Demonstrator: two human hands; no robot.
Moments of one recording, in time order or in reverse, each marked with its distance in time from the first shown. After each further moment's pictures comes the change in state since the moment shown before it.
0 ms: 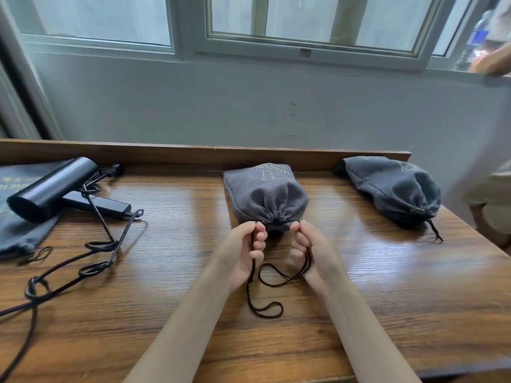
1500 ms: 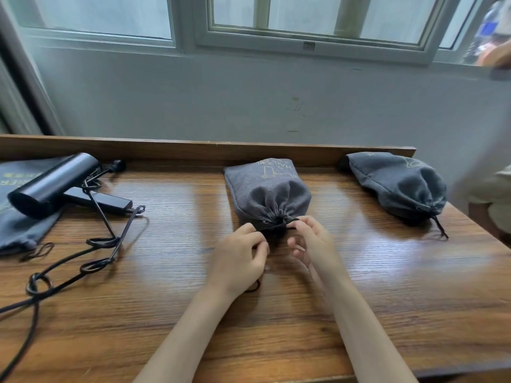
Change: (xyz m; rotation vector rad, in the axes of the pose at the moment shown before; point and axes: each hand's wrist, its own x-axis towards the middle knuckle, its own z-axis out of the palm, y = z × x) left_hand 0.007 -0.022 -0.031 1.497 0.231 0.895; right_hand -0.004 0.003 0.004 -0.464 -0.003 -0.223
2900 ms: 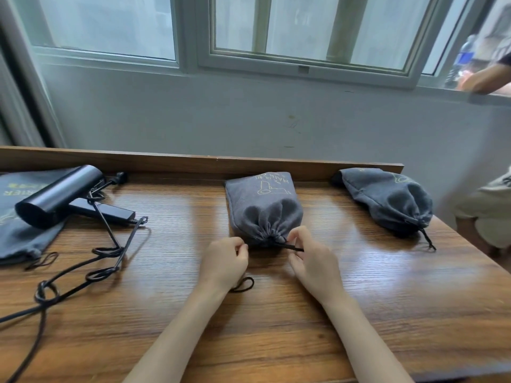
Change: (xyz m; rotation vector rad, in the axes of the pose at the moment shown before) left_hand 0.008 -0.008 -0.015 0.038 -0.023 -0.275; right_hand 0.000 0.016 -0.016 -1.063 0.144 -0.554
